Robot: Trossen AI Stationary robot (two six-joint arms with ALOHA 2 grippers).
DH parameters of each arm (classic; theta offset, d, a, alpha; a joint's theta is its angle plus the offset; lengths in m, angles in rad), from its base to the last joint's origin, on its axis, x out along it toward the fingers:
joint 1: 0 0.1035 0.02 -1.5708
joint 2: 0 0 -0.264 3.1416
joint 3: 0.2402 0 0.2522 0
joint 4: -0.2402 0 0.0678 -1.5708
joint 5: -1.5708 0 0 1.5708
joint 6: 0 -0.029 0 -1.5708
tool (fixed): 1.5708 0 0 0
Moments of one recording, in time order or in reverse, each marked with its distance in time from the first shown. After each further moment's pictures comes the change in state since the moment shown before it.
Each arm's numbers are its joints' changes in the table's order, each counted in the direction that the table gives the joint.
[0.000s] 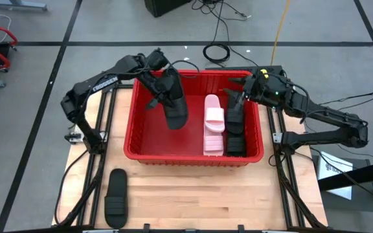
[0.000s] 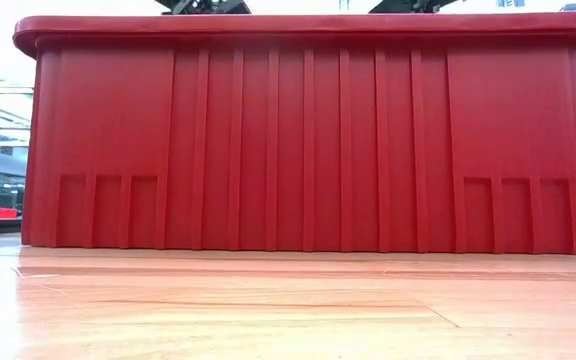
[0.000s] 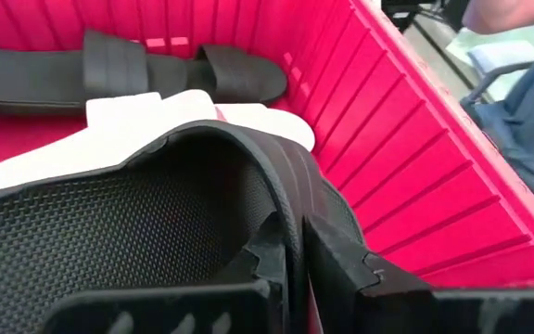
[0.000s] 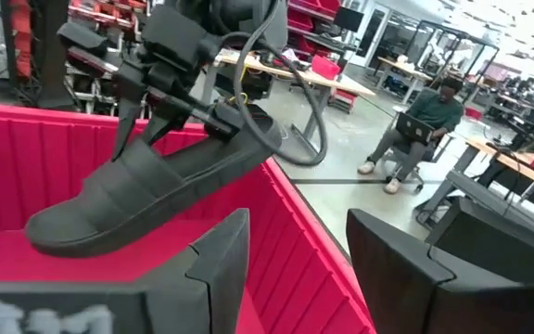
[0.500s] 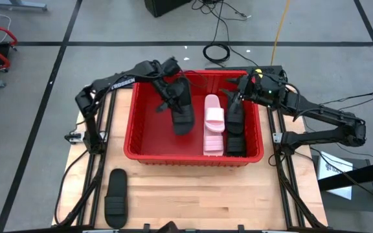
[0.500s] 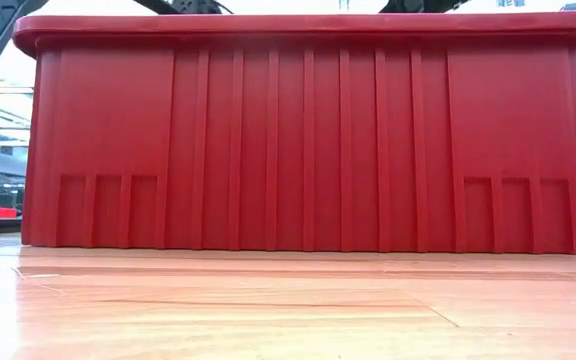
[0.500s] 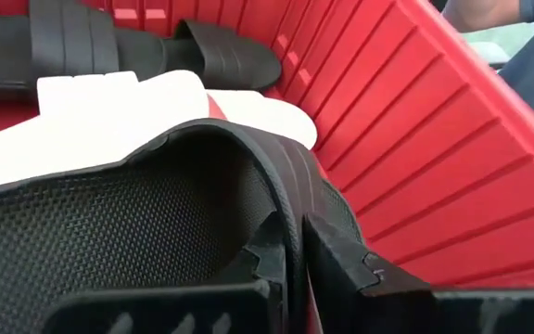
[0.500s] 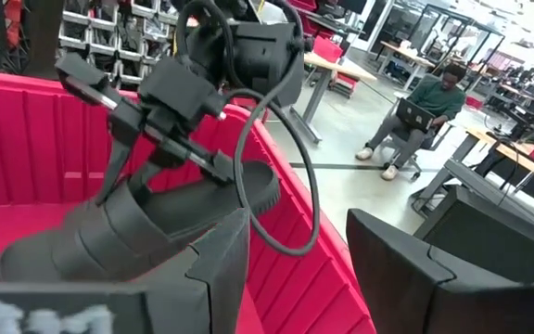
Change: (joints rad) left arm -0.017 0.177 0.000 0.074 -0.071 -0.038; right arm -0.022 0.051 0.000 0.000 0.000 0.029
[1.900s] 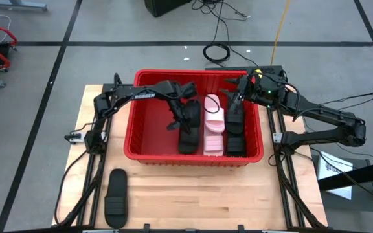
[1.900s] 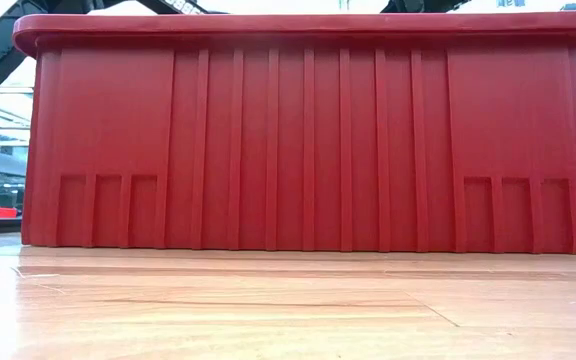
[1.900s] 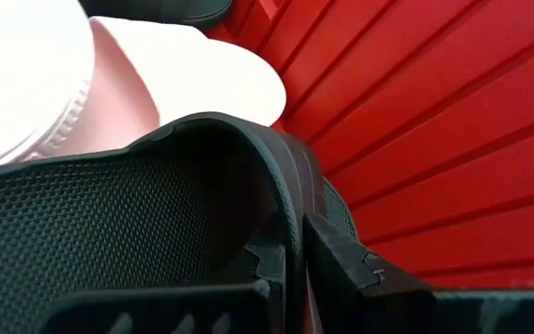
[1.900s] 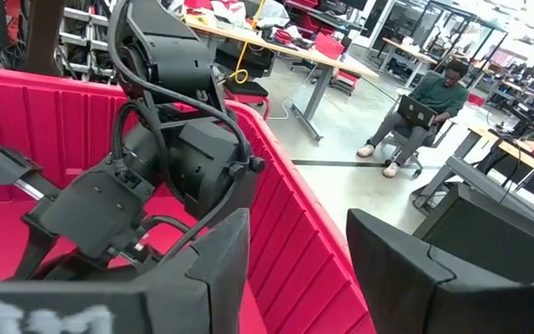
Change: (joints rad) left arm -0.189 0.192 0.000 0.073 0.033 0.067; right arm 0.001 0.001 0.000 -0.008 0.000 -0.003
